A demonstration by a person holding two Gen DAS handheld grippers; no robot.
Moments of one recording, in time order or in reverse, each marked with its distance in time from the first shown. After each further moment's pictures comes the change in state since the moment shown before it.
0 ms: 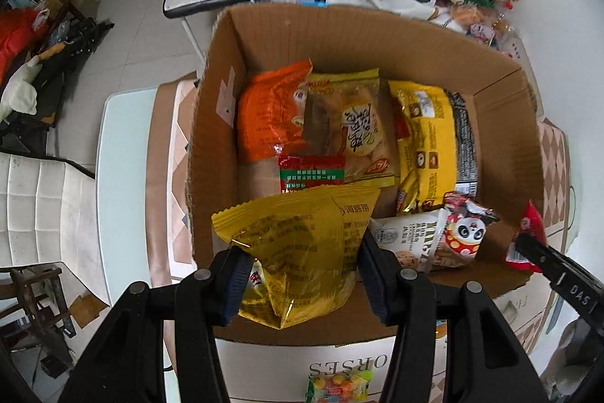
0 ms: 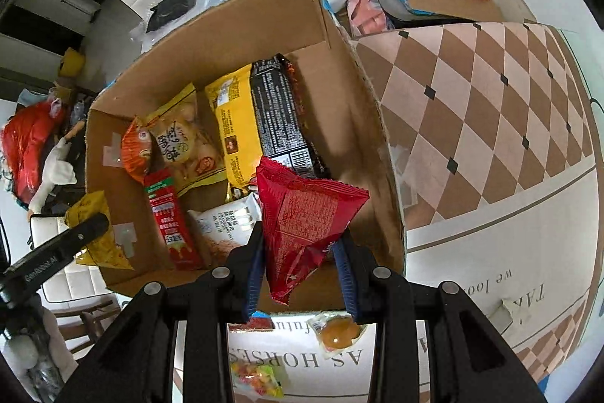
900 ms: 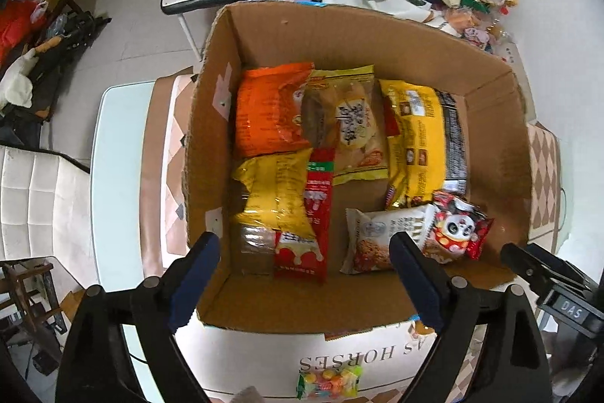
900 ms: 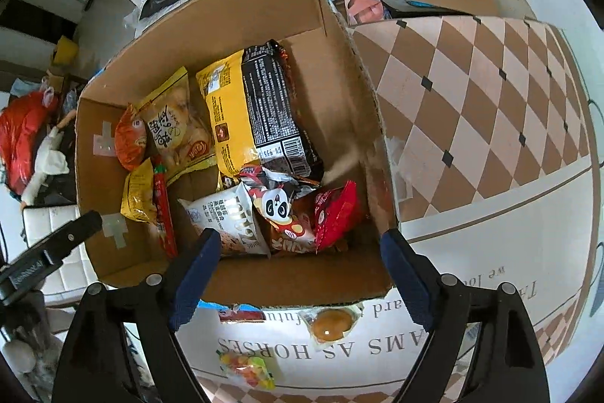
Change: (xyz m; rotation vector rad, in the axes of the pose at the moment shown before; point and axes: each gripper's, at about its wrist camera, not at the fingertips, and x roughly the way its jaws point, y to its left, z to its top) left arm -0.013 -0.001 -0.008 -0.018 -0.007 -0.039; right arm -0.003 0.008 -0.004 -0.039 0.044 -0.042
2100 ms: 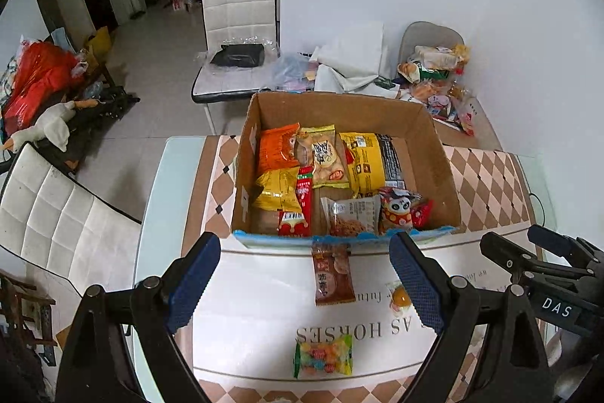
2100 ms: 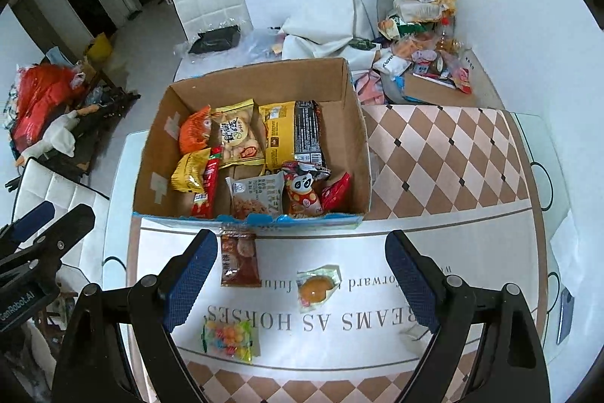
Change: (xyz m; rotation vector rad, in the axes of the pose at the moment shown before) left arm -0.136 -0.023 -0.152 0.032 -0.428 0.032; right arm -0.139 0.030 -0.134 -0.197 -0.350 -0.057
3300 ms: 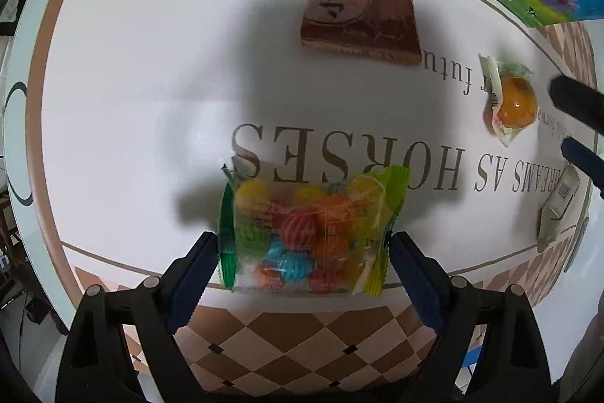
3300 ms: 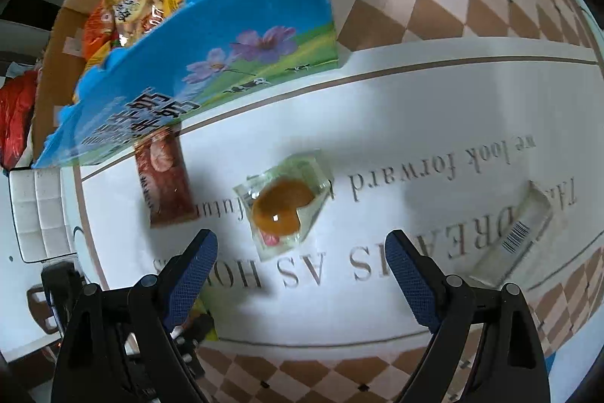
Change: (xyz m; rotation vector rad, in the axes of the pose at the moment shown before) left arm 0.218 -0.029 -0.184 -0.091 0.726 -0.032; right arm 0.198 -0.060 -0.089 0.218 0.437 0.073
